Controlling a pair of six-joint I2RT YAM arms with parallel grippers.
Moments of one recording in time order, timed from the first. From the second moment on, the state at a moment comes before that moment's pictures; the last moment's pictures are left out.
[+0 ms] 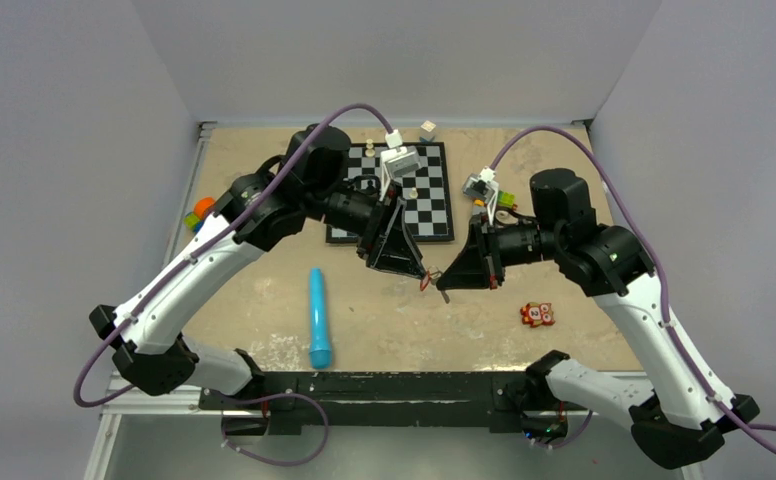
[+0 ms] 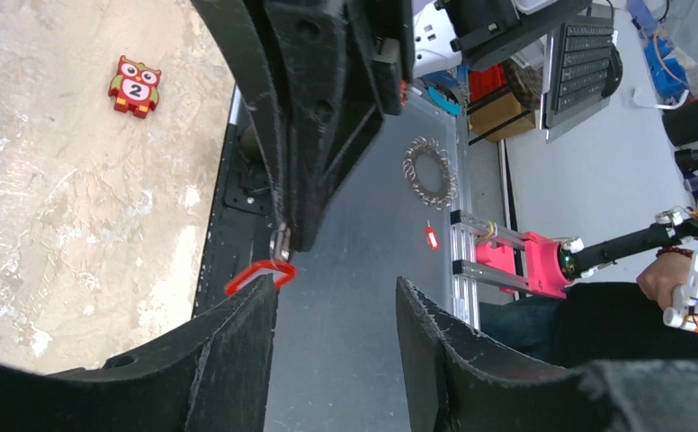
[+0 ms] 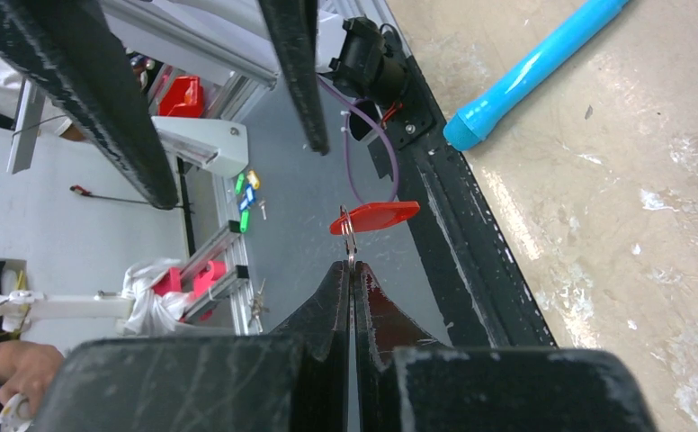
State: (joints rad) left arm -0.83 1.39 1.76 -0.84 0.87 -0.34; right arm 0.54 1.01 1.36 -0.94 -0.89 0.33
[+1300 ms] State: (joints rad) left arm -0.87 1.53 1.83 -0.89 0.85 -0.31; right arm 0.56 1.03 1.38 -0.93 -0.94 0.31
